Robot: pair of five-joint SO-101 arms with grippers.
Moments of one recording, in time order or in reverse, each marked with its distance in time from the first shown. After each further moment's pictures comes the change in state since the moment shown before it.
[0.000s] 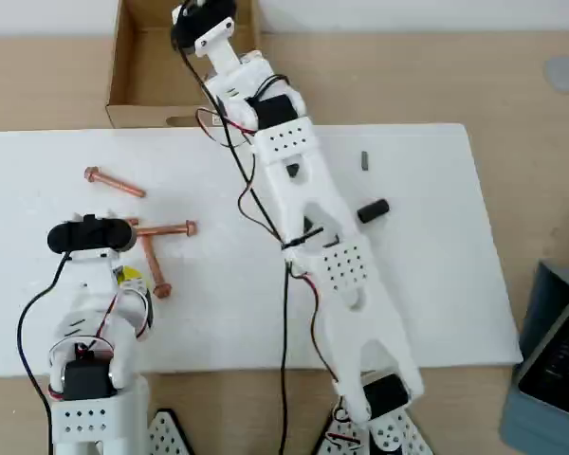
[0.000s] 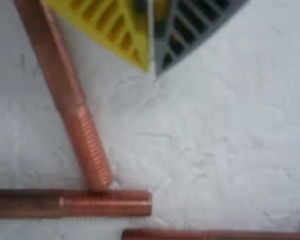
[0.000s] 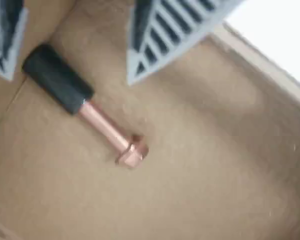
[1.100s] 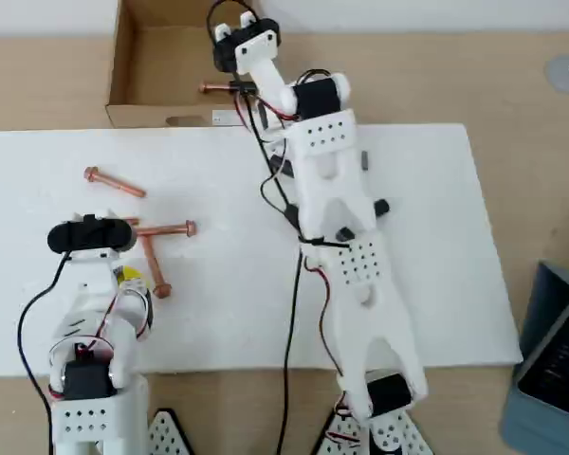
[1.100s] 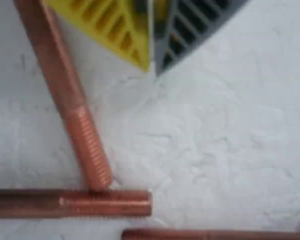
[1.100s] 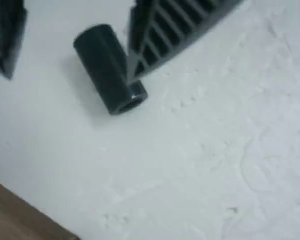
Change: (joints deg) left arm 0.0 0.0 0.0 0.0 0.0; right arm 5.5 -0.1 -20.0 49.8 0.4
